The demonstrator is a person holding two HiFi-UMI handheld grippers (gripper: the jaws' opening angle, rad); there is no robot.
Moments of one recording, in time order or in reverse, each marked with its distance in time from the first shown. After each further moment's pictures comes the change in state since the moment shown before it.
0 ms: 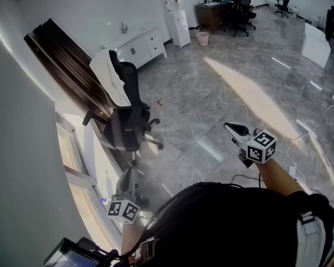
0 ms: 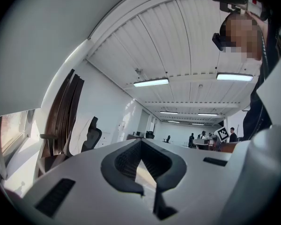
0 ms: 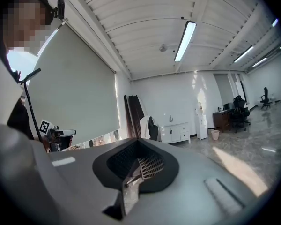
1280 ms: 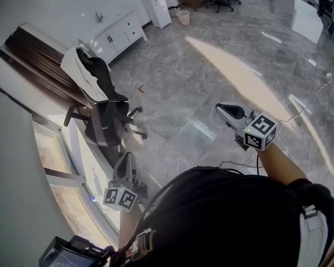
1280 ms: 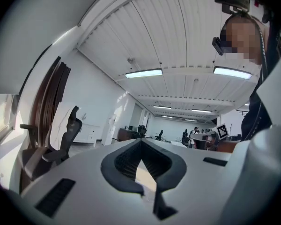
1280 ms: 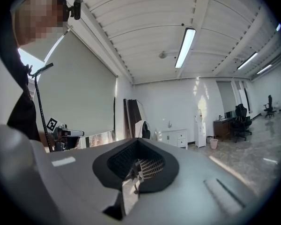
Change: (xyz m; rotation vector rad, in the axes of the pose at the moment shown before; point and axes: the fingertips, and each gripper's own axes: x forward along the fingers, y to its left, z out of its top) left arm 0.147 -0.128 -0.057 -0.004 0.079 -0.084; right arm -0.065 -0.141 0.021 -0.075 -0.042 0.032
